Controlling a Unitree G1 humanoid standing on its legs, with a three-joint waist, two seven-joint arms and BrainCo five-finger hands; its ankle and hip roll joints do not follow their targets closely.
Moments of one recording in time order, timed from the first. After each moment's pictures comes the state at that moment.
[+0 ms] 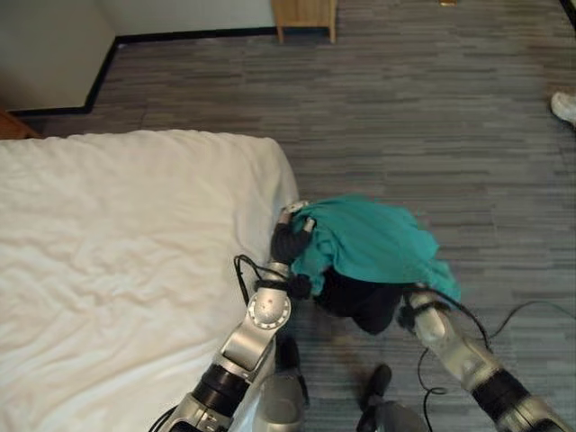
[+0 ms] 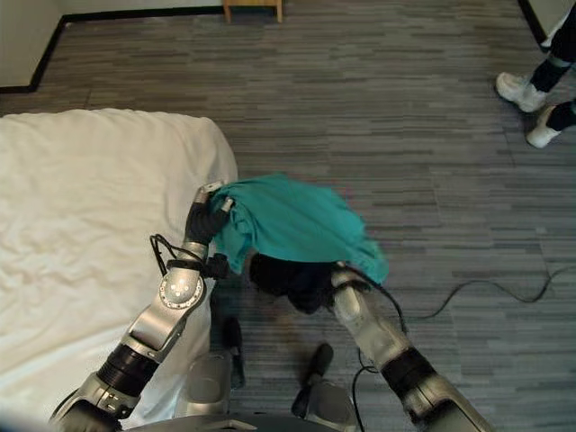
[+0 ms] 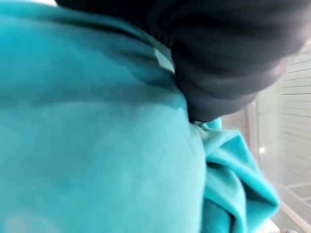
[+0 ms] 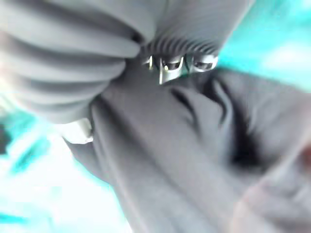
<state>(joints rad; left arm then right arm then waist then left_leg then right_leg) -0.18 0.29 -0.38 -0.07 -0.07 -0.14 0.38 0.07 -0.63 0.33 -0.09 -0.29 -0.08 -0.27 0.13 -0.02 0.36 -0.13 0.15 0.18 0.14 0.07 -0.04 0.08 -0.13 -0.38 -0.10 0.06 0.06</state>
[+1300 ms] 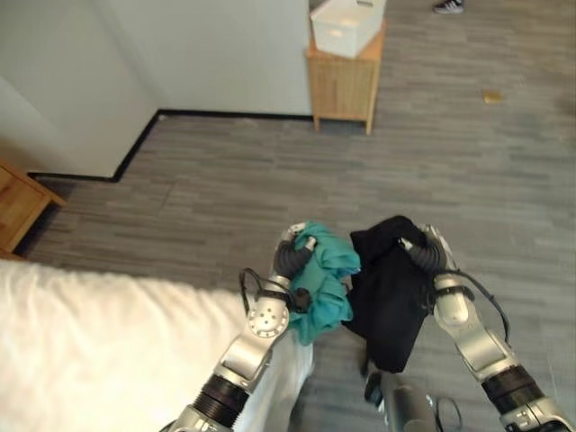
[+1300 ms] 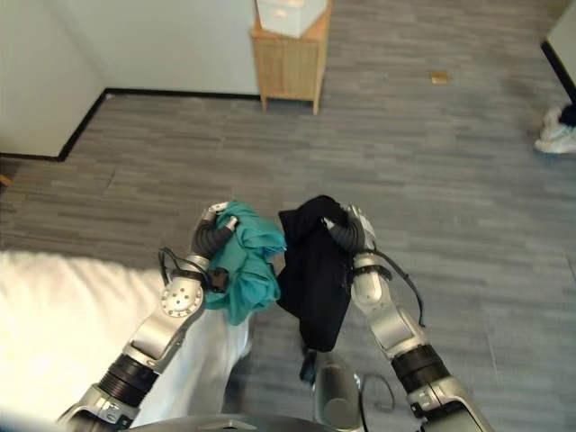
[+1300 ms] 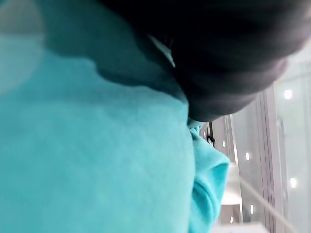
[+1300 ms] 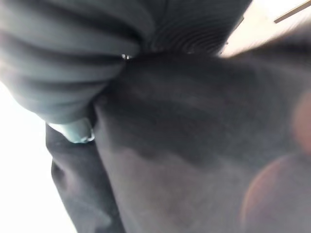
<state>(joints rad) -0.19 0.22 -0.40 0.03 -0.11 -0.09 0.30 -0.20 -0.44 0.27 0.18 -0.24 -0.02 -0.35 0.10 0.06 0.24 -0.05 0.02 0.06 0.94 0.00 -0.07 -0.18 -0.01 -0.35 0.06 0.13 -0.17</state>
